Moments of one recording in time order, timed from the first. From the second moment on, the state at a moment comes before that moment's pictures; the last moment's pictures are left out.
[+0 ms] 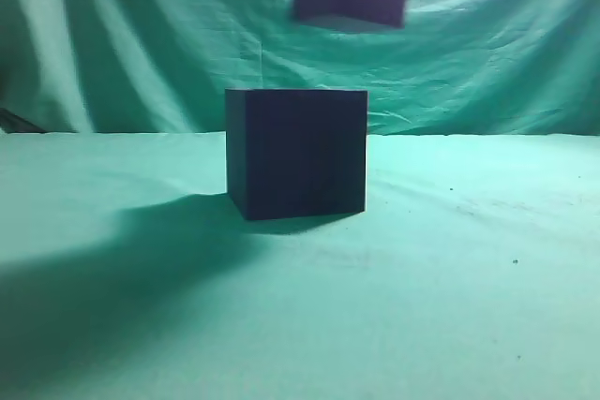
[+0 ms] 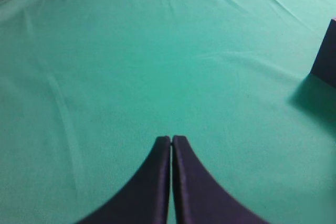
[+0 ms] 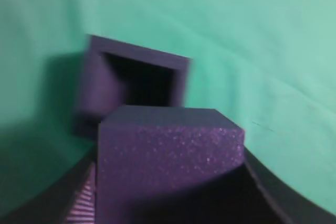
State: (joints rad) left arm -0.17 -0.02 0.02 0.09 0.36 -0.03; right arm 0.65 1.74 -1.55 0.07 1.13 0.02
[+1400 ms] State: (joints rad) left arm -0.17 -0.02 0.02 0.09 0.36 -0.03; right arm 0.74 1.91 -1.55 -0.09 1.04 0.32
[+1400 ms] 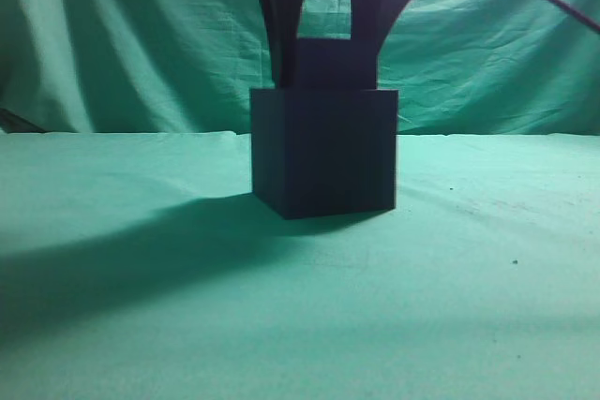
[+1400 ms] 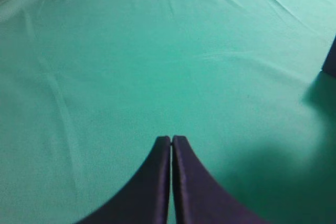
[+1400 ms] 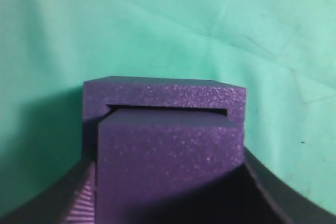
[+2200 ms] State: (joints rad) left arm -0.17 -0.02 0.02 0.09 0.36 -0.03; right arm 0.74 1.91 -1.62 -0.12 1.13 0.26
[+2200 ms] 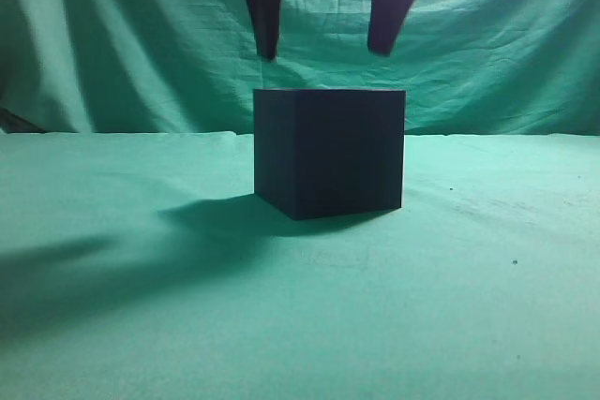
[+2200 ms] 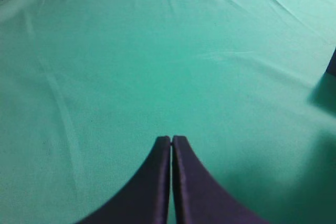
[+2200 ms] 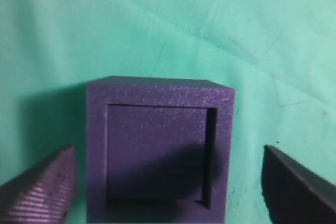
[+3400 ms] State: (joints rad) left arm -0.17 -0.02 0.02 0.09 0.36 -0.03; right arm 0.74 1.02 -1.18 -0.02 1.23 0.24
